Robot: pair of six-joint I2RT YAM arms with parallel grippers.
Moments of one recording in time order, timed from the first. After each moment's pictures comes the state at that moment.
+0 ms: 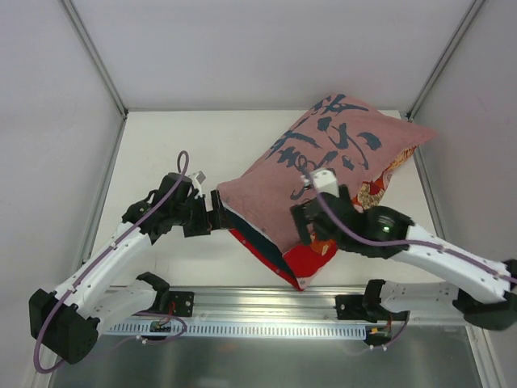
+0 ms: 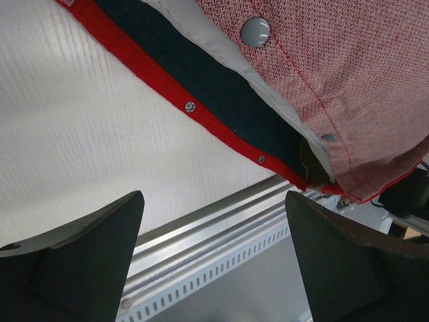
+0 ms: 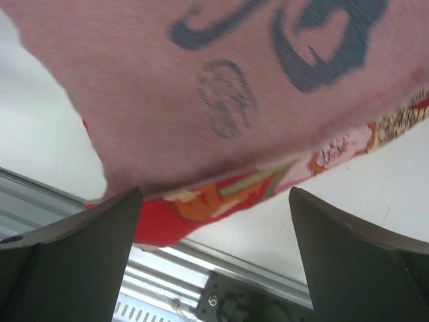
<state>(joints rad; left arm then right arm) -0.47 0.95 0.78 -0.72 0.32 -0.68 1.11 0.97 1.16 -1.08 0.55 0.49</state>
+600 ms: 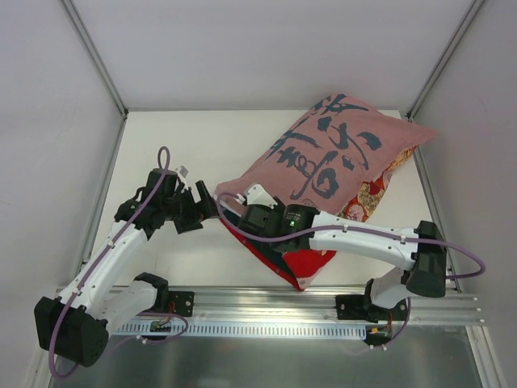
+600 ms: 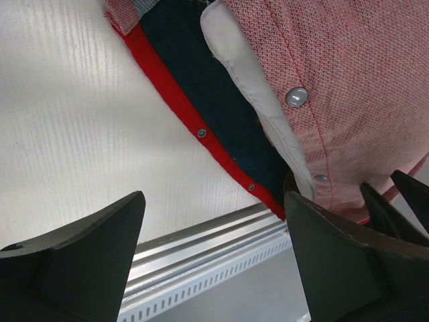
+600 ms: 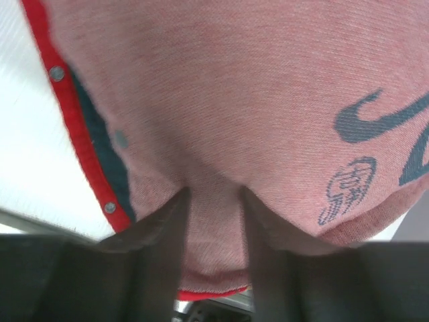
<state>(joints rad) -0.31 0.95 0.78 -0.72 0.33 -0.74 1.29 1.54 1.35 -1.03 0.68 0.39</state>
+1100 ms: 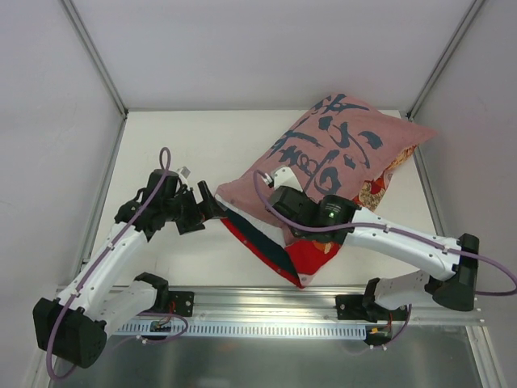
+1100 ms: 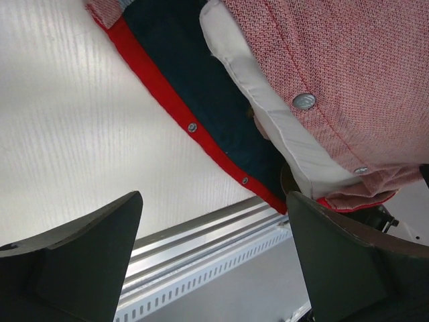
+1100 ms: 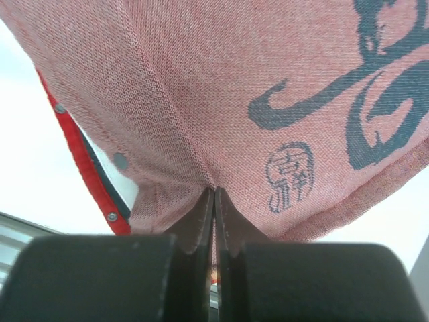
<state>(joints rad) -0.32 0.93 0.78 -0.71 0.35 -0.76 1.17 1.34 1.28 -0.96 0.63 0.36</state>
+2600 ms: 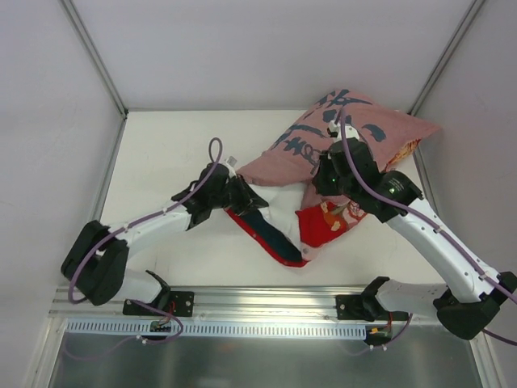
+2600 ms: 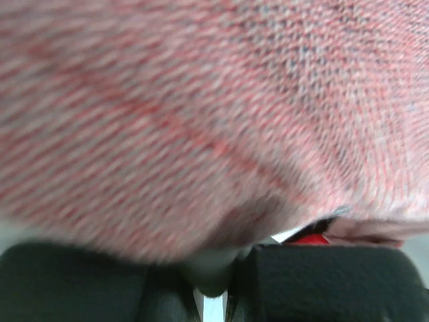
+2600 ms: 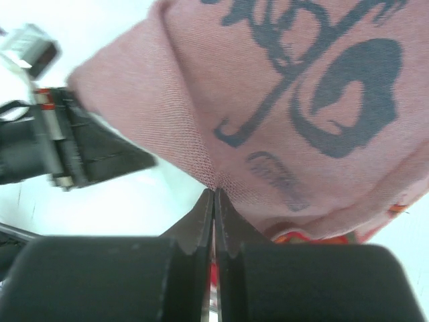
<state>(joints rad) -0.65 1.42 0.78 0.06 0.32 -1.14 0.74 1.16 1.36 -0.88 0.27 0.50</state>
